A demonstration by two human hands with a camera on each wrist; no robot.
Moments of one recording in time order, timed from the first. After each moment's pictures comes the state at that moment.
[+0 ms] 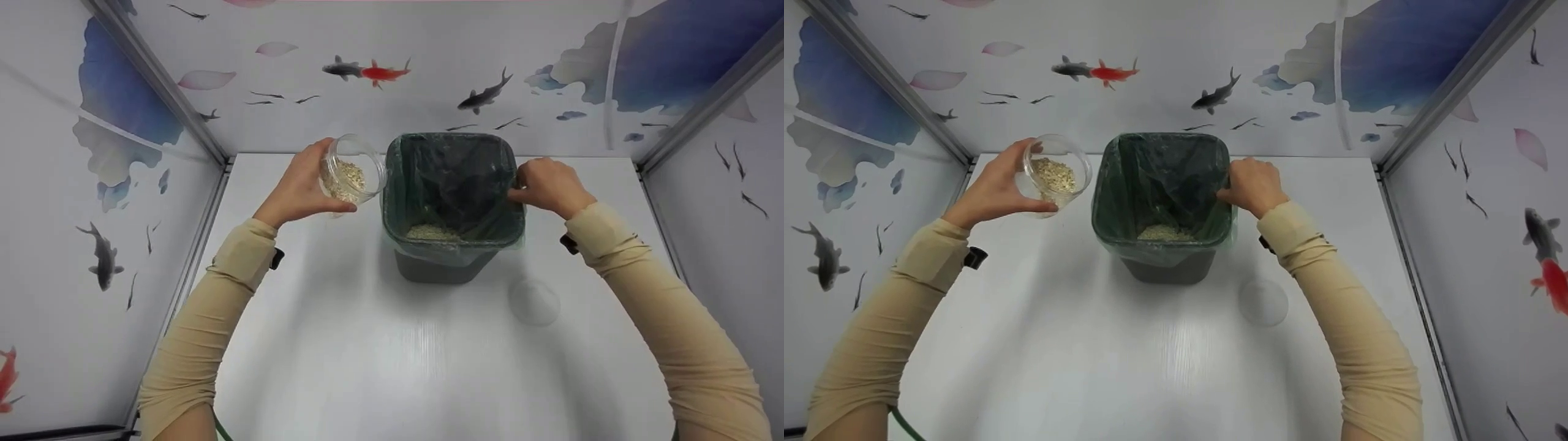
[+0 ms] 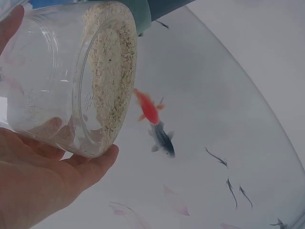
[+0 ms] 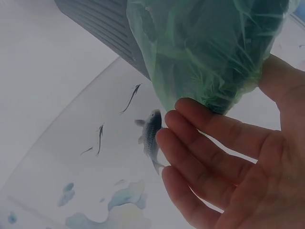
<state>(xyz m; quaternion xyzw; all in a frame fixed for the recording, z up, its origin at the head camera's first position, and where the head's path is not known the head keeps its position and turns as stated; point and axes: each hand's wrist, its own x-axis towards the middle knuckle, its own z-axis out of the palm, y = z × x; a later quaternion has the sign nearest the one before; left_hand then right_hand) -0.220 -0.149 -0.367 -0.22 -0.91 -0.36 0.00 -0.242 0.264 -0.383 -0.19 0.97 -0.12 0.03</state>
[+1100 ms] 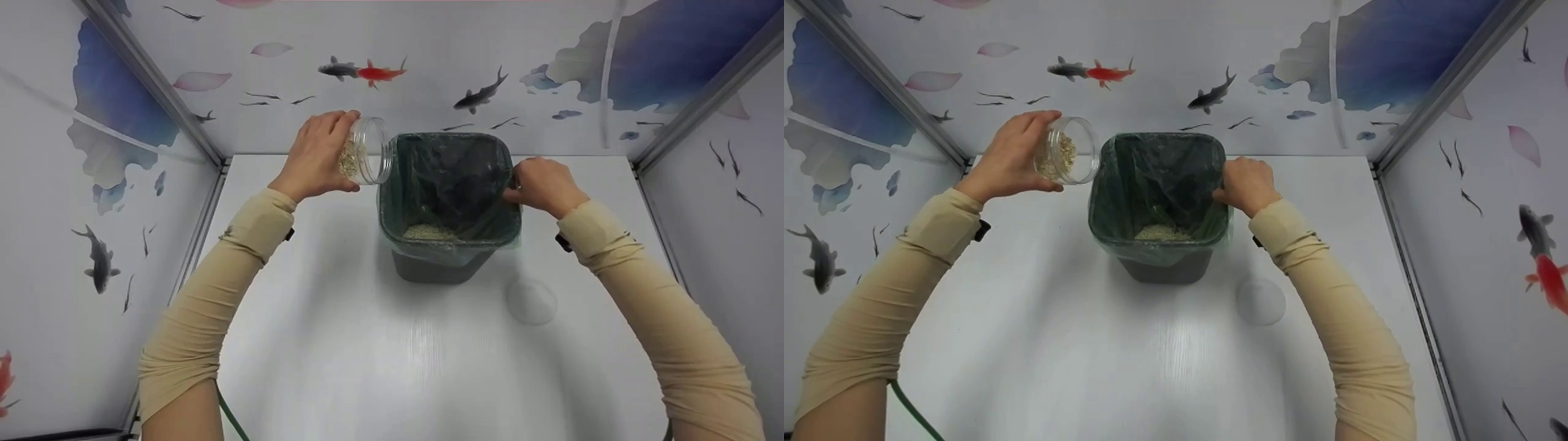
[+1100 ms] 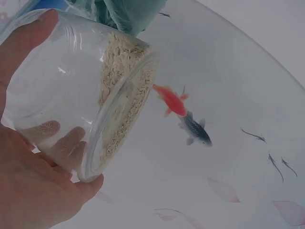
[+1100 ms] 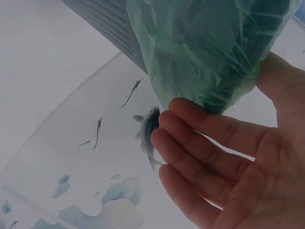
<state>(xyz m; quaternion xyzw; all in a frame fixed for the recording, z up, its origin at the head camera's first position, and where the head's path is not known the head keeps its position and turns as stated) -0.244 -0.117 -0.332 -0.27 -0.95 -0.16 0.07 -0.239 0.259 -0.381 -0.19 0.98 -0.10 0.03</state>
